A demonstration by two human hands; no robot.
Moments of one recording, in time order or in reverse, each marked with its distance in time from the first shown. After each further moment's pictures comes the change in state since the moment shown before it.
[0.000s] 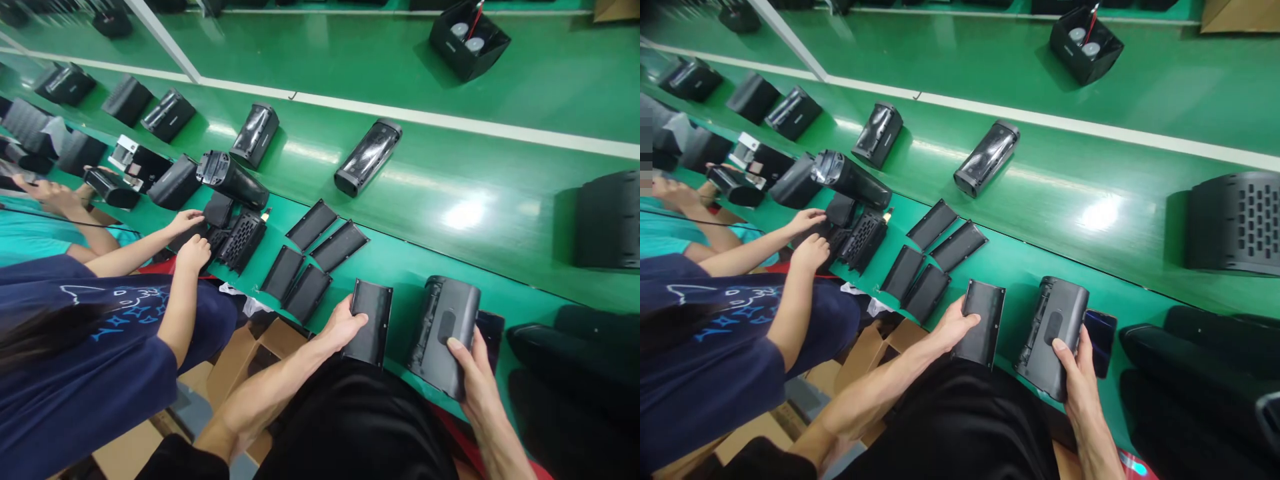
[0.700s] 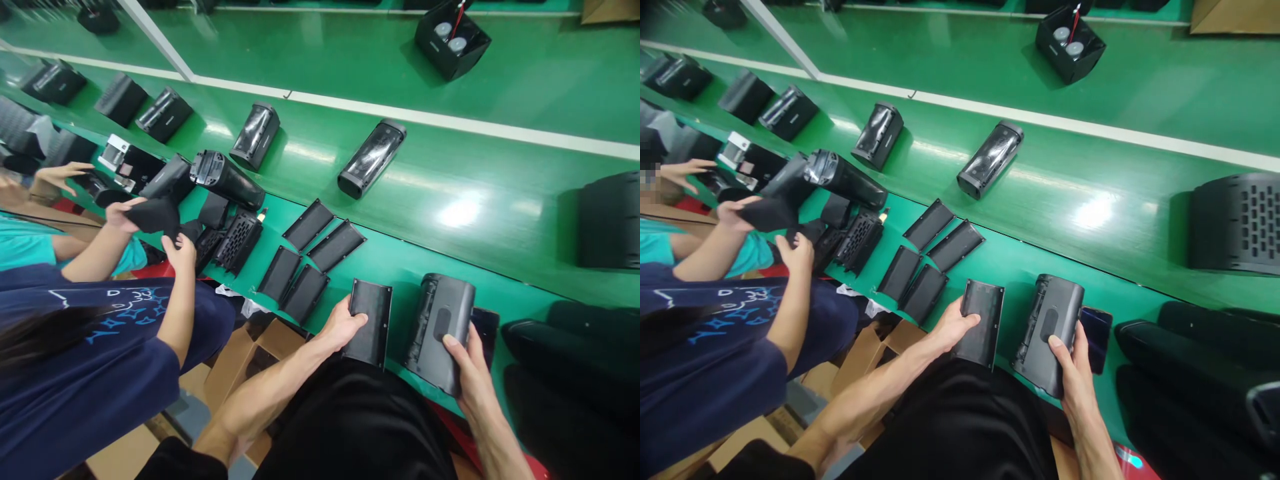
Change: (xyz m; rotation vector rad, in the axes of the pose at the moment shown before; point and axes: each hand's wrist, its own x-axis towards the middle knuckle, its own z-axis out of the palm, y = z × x) left_hand 0.004 -0.006 0.002 -0.040 -0.023 0.011; right_hand -0.003 -0.004 0.003 0.010 -0.002 -0.006
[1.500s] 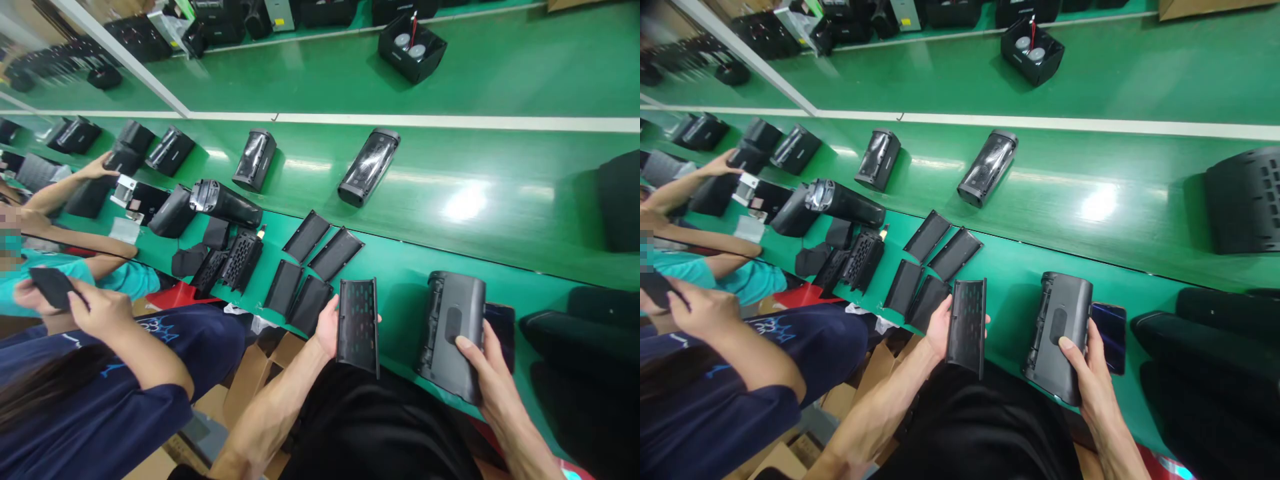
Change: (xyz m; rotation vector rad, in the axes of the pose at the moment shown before) left_hand 0.005 0.007 -0.034 -0.842 -0.473 -0.300; right_hand -0.001 -0.001 0.002 0.016 0.025 0.021
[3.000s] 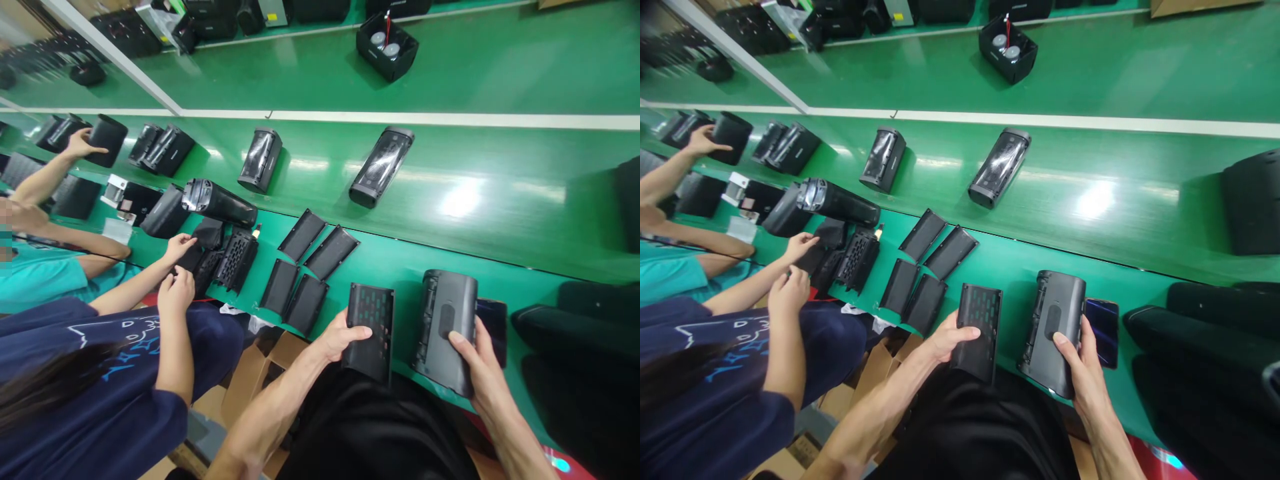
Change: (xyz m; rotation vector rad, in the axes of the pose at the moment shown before) left_hand -0.001 -0.023 0.012 0.353 0.167 0.167; right_hand 0.002 0.005 -0.003 0.011 -0.004 0.038
